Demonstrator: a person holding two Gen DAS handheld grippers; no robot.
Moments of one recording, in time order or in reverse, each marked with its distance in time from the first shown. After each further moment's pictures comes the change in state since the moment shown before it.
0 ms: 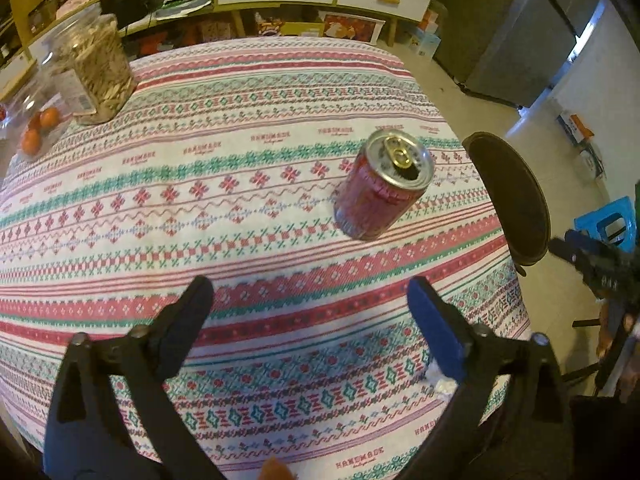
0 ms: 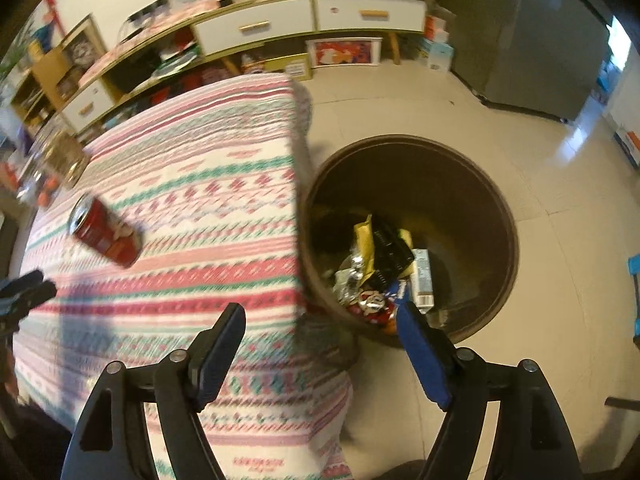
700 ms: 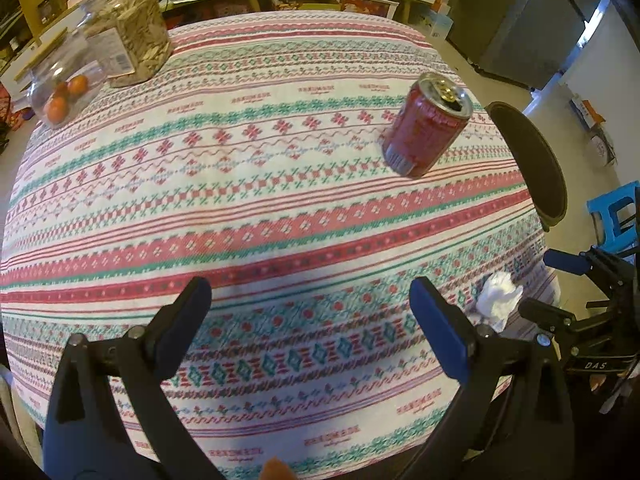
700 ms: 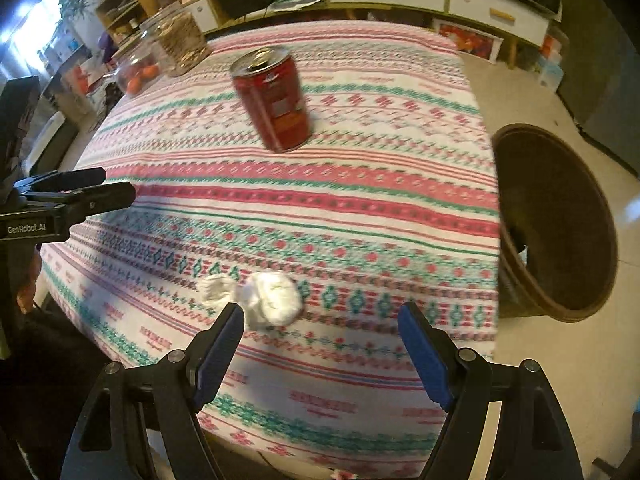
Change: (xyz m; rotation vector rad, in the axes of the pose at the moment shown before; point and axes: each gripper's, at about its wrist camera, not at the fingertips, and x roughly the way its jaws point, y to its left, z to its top) left arm -0.013 0.034 -0.040 0.009 0.063 0.059; right arm 0.021 0.124 -0.051 -0.258 0.122 0.182
